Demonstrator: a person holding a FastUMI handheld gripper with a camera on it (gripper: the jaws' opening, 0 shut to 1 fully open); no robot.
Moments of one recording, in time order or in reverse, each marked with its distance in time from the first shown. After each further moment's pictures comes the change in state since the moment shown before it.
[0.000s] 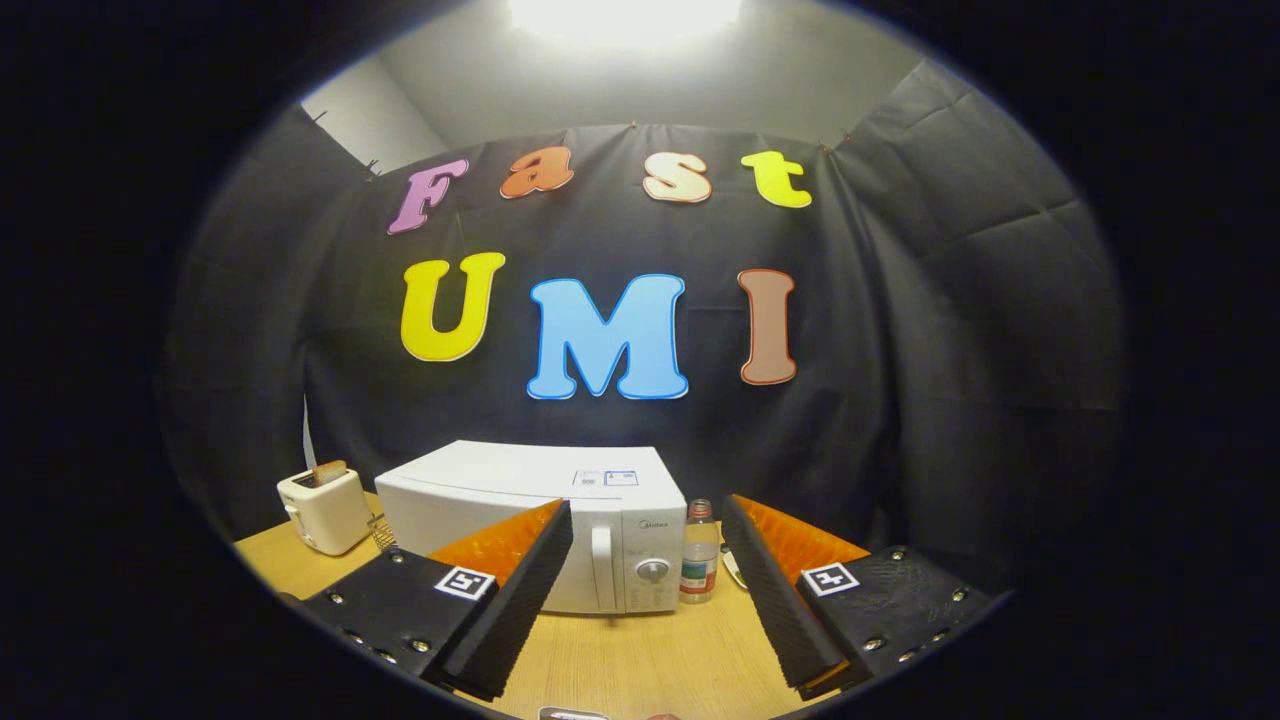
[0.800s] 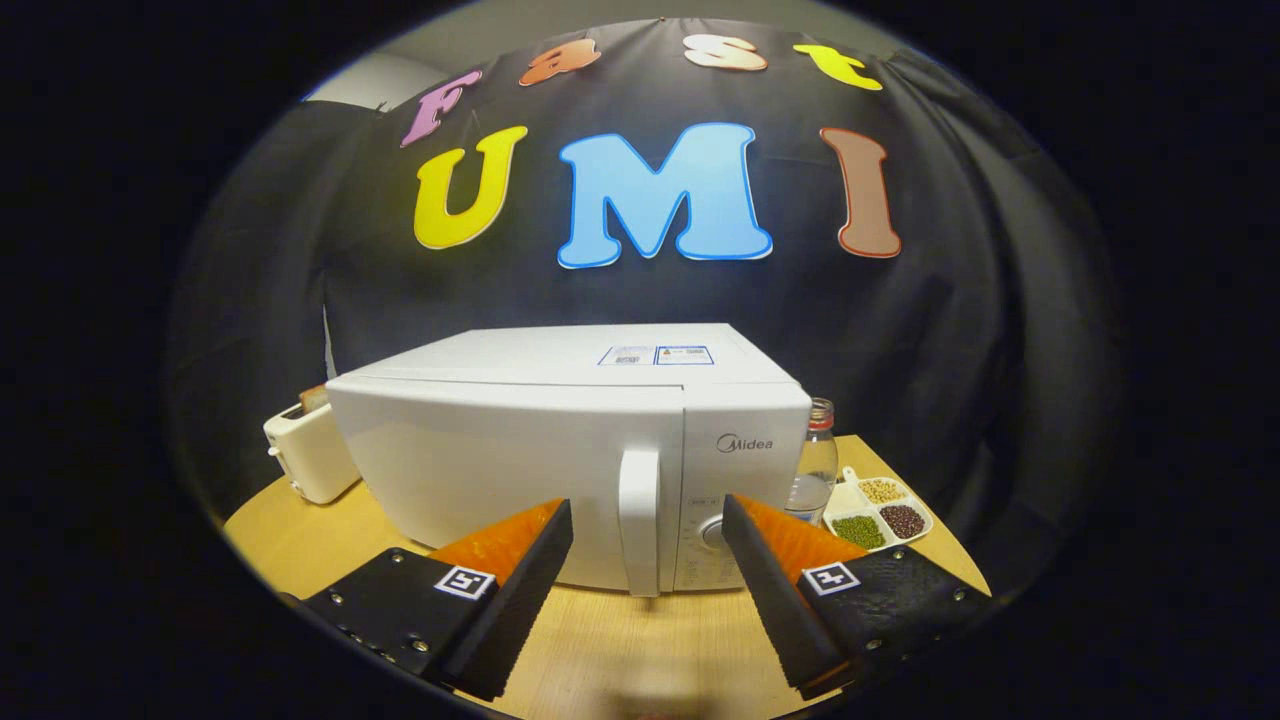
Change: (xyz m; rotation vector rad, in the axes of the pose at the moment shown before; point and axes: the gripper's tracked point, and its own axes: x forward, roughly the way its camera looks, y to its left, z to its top) arm 0.139 0.033 -0.142 -0.006 0.324 0.169
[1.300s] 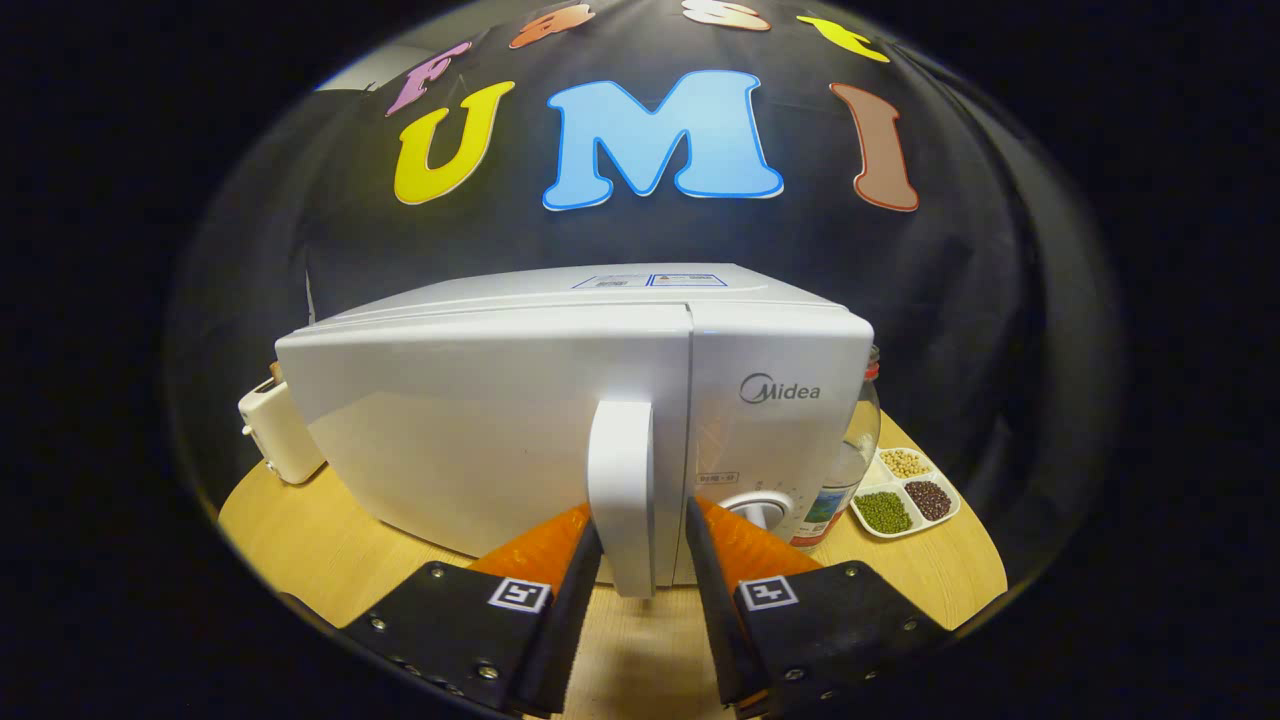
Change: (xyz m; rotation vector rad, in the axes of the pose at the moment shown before) arm 0.037 0.000 -0.024 -0.009 0.106 -0.019
